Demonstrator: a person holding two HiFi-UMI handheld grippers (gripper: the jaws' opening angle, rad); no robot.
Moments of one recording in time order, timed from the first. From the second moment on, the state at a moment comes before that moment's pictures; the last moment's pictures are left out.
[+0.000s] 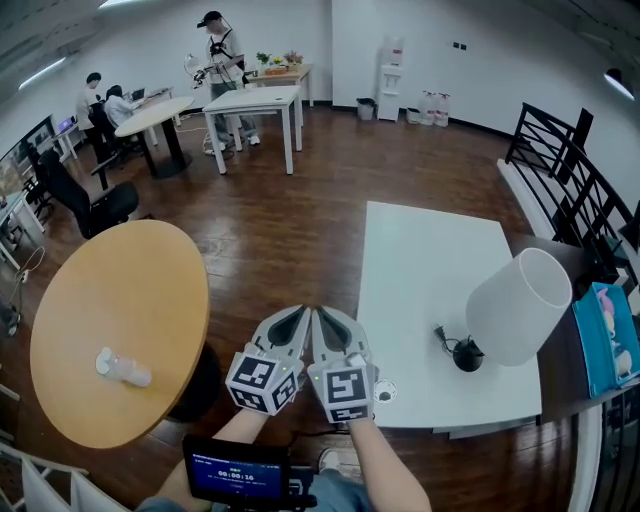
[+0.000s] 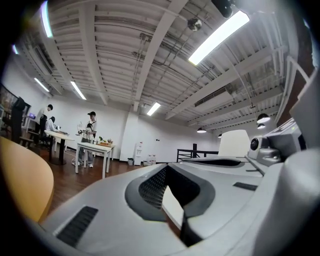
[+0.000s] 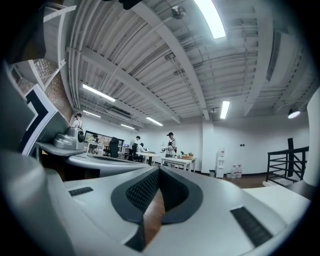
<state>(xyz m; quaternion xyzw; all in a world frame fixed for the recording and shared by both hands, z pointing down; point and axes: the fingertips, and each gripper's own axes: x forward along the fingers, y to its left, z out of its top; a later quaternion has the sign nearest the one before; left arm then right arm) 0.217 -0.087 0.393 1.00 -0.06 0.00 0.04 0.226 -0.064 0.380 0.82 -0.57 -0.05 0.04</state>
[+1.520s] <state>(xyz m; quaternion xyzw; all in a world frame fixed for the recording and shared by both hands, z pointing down) 0.376 0.162 0.468 0.98 0.18 0.06 0.04 0.431 0.268 0.494 0.98 -0.22 0.02 0.03</state>
